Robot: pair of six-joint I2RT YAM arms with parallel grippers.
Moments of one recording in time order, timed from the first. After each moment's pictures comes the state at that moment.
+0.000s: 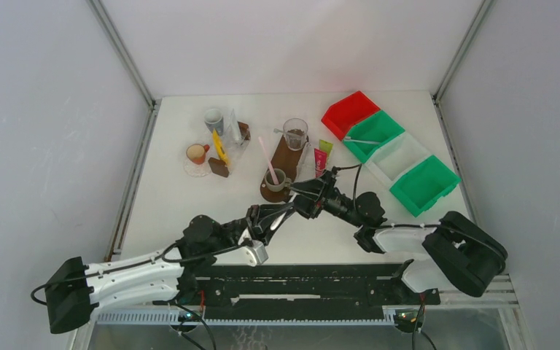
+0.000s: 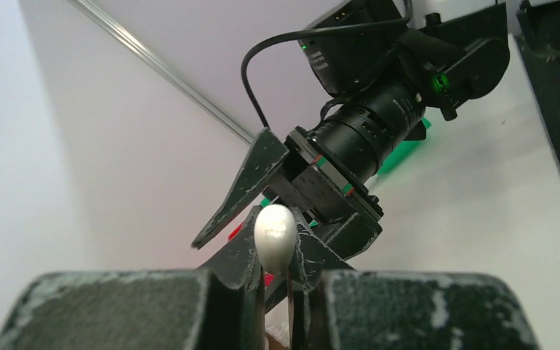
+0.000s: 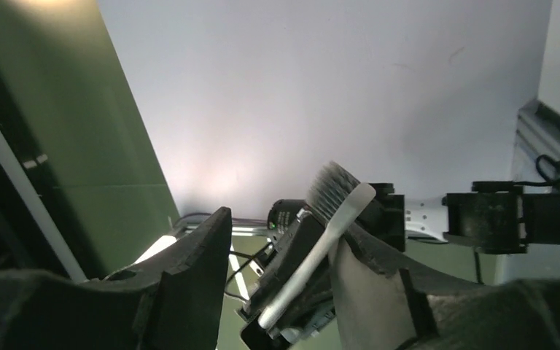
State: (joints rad) left arm -1.06 0.82 0.32 0.80 0.30 0.74; right arm 0.76 1.33 0.32 1.23 -0.34 1.95
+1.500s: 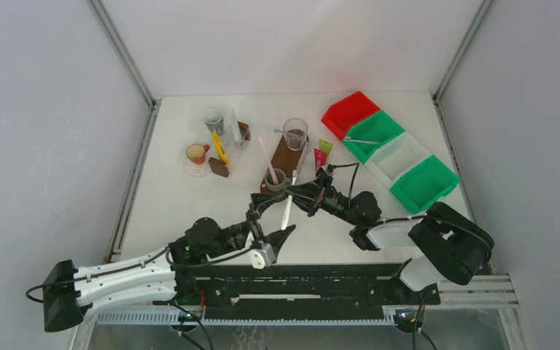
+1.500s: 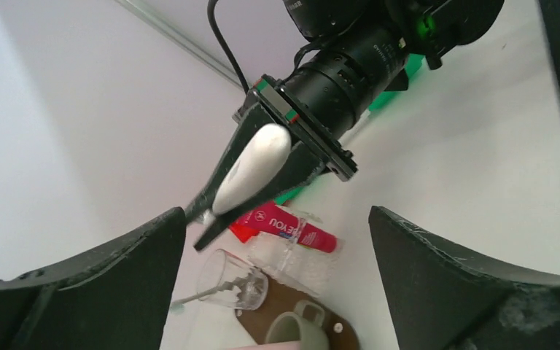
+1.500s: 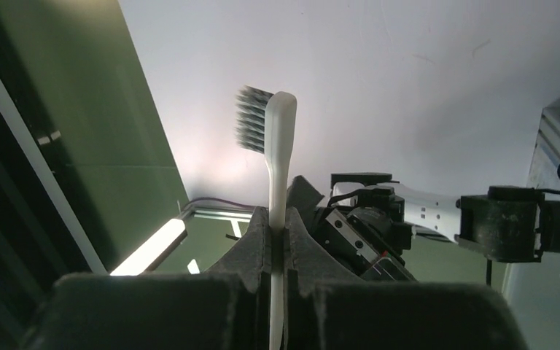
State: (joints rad) left arm -1.14 0.74 0.36 0.49 0.12 0.88; right arm 0.78 1.47 0.36 1.40 -0.35 2.00
